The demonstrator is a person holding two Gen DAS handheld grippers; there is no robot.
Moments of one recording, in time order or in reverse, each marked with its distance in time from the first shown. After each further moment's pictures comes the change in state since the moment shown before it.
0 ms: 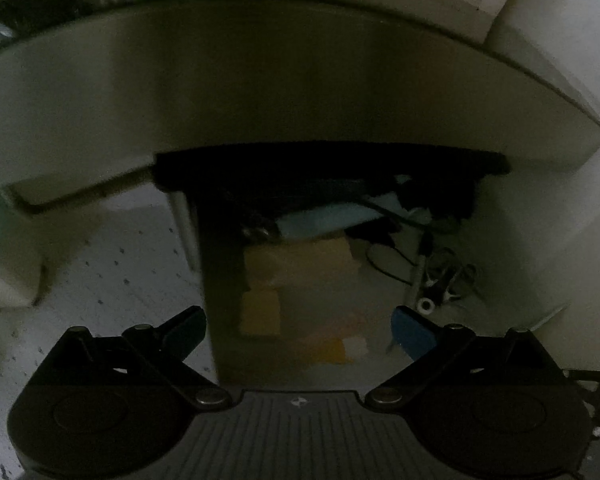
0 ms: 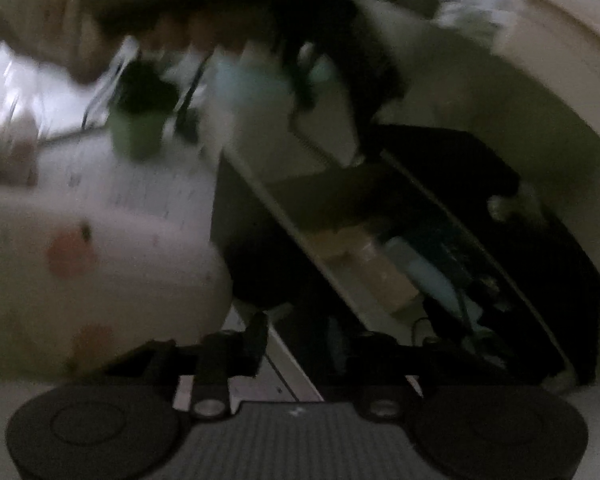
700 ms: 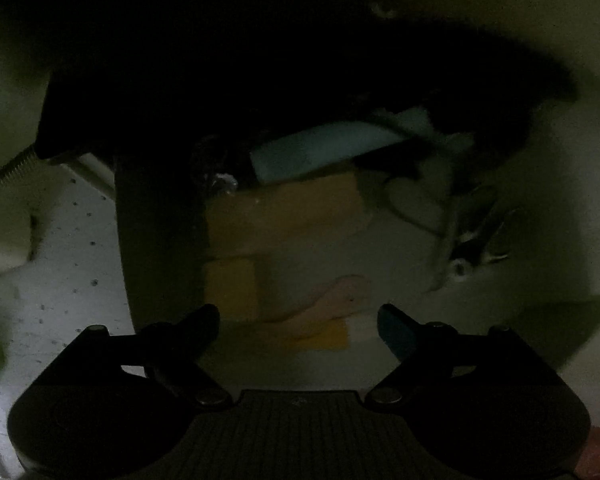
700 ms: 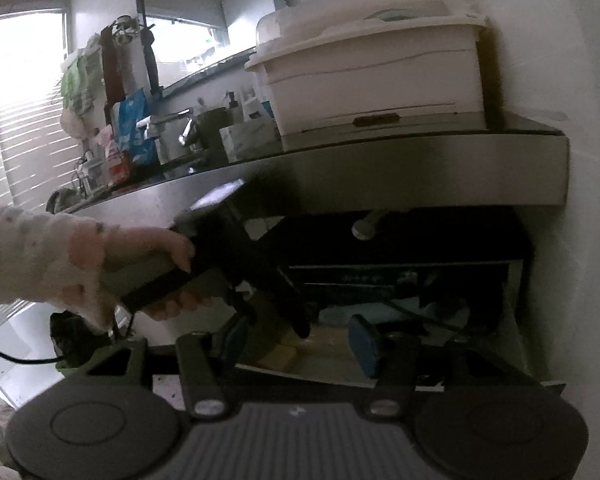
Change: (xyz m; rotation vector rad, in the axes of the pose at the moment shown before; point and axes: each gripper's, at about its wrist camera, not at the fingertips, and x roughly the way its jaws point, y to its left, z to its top) left arm 0.114 -0.030 0.036 0.058 0.323 0.103; right arm -0.069 -0.041 -0.040 0.653 -0.380 -0.132
